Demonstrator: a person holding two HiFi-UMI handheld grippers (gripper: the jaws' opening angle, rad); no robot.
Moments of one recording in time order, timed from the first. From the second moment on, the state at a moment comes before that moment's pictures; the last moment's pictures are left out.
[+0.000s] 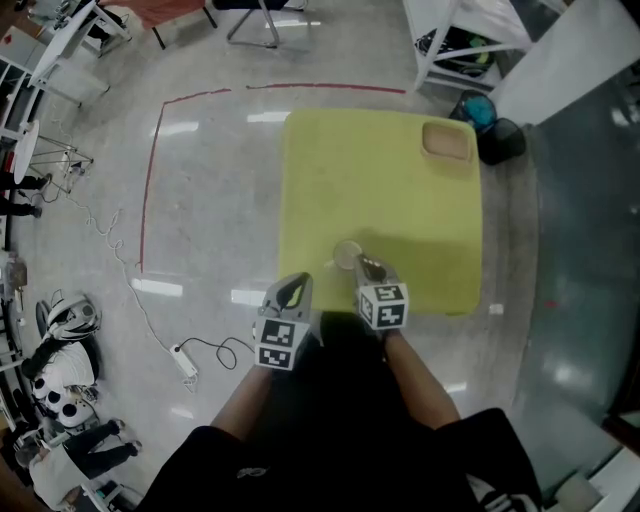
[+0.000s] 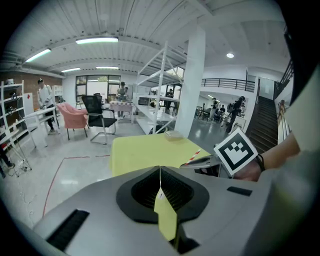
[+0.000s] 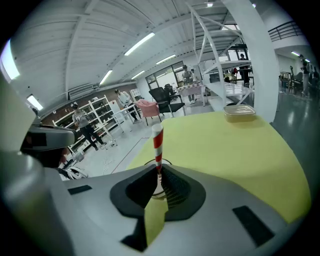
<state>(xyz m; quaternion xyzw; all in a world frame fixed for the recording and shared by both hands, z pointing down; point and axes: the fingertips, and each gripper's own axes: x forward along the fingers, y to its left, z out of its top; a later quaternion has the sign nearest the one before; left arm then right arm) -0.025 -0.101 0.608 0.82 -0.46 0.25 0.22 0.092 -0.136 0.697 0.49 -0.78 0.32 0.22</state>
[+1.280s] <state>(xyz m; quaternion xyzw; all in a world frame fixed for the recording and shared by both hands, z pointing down) -0.050 -0.096 0.550 0.87 -0.41 0.19 0.19 0.068 -0.098 0.542 0.57 -0.76 0.21 0.21</state>
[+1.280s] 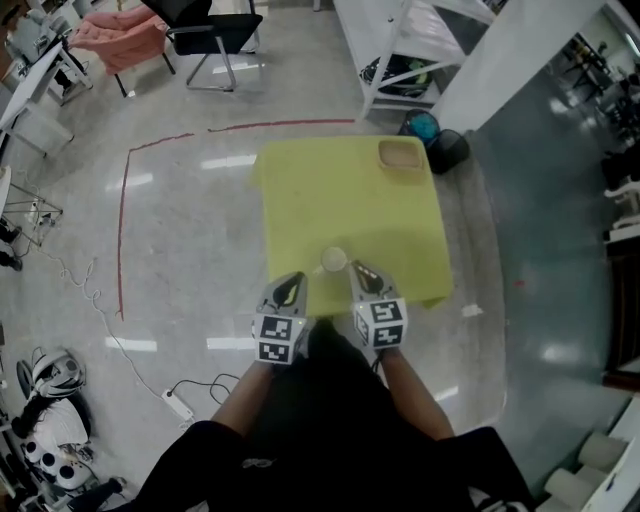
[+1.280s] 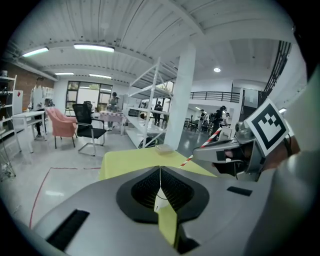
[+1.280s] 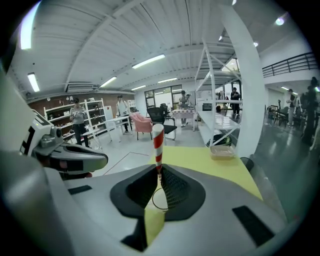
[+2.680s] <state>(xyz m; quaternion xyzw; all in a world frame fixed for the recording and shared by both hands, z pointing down) -0.043 -0.055 0.439 0.91 -0.40 0.11 0.07 0.076 -0.013 0.421 0.64 -0.75 0.11 0.10</state>
